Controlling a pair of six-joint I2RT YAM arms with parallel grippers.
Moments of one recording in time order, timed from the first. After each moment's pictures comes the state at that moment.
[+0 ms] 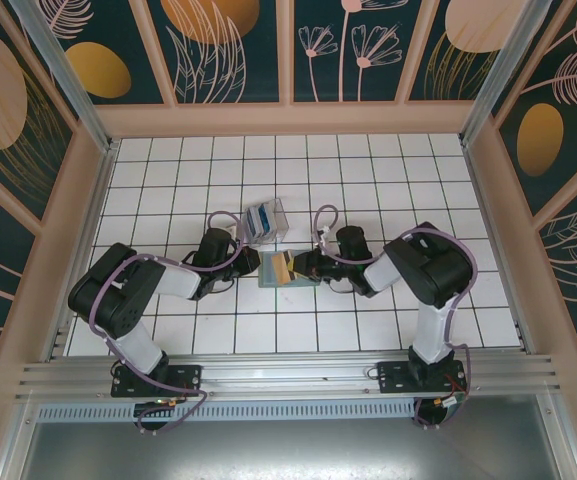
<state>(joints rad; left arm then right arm) -0.51 1.70 0.51 0.50 0.28 -0.76 0.58 1.89 0.55 0.81 -0.73 0.96</state>
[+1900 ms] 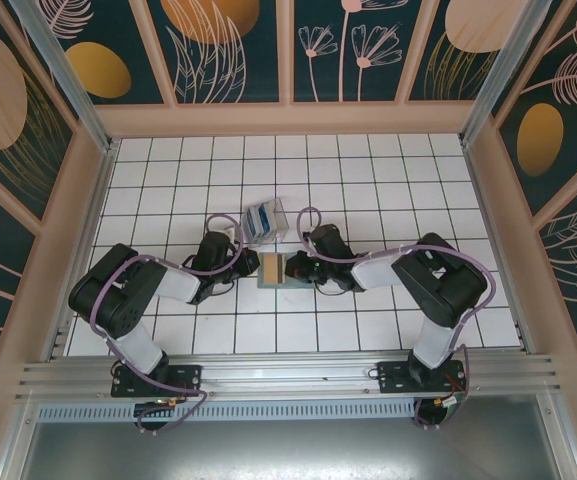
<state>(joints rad) -0.52 1.70 0.46 0.58 0.26 -0.79 0.75 1.78 0.71 0.33 -0.38 0.91</state>
